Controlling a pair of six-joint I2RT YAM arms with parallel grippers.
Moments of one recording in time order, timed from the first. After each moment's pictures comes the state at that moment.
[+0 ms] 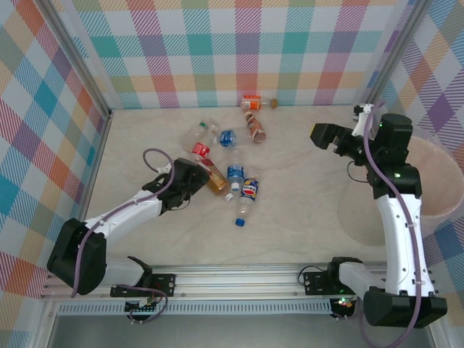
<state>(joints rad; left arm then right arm) -0.50 1.32 0.79 -0.37 -0.21 -1.12 -0.02 1.04 1.29 -0.65 -0.57 0.36</state>
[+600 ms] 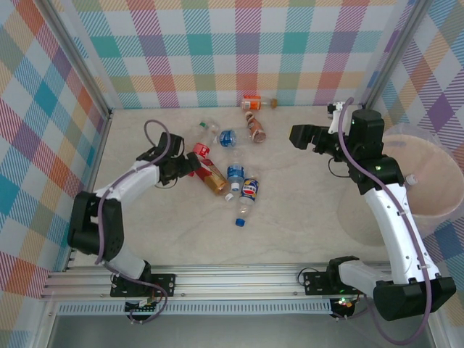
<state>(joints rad) -0.29 1.61 1.11 -0.50 -0.02 -0.67 0.17 1.10 1.29 -0.59 -0.42 0.33</state>
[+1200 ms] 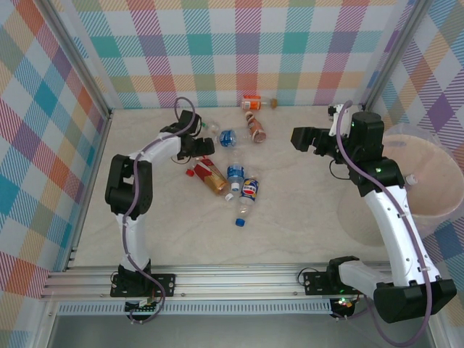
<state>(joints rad) -0.30 2.07 1.60 -0.59 0.00 -0.41 0.18 1.09 1.27 -0.60 -0.36 0.30</state>
